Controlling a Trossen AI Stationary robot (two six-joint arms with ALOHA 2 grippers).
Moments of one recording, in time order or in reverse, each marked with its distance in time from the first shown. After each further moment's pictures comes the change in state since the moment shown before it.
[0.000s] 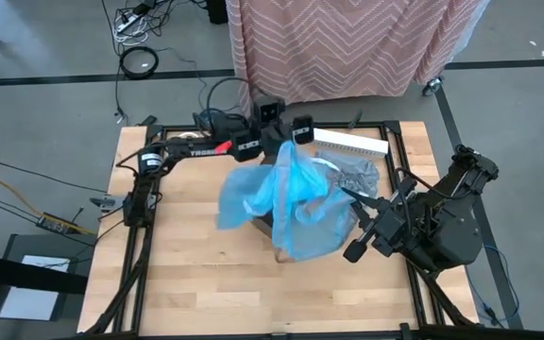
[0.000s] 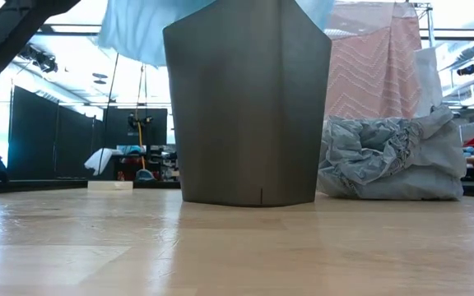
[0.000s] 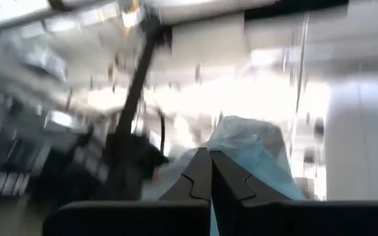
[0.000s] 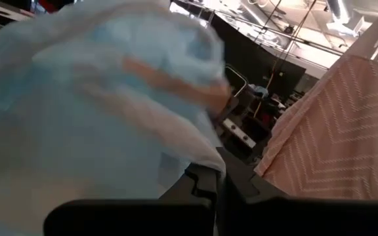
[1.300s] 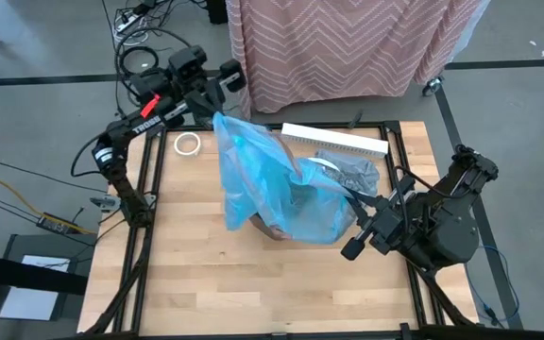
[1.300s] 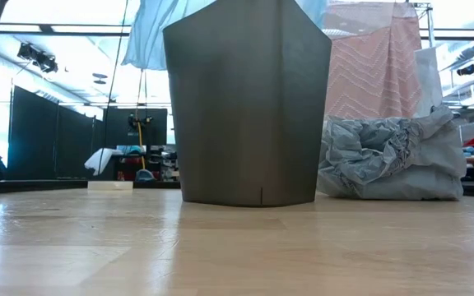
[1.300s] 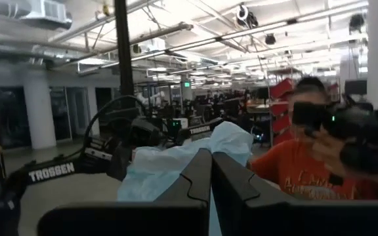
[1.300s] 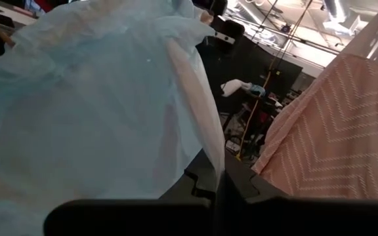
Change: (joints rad) left arm 0.334 -0.336 0.034 -0.041 0.502 -0.139; right arm -0.012 0.000 0.000 -0.003 -0.001 0.001
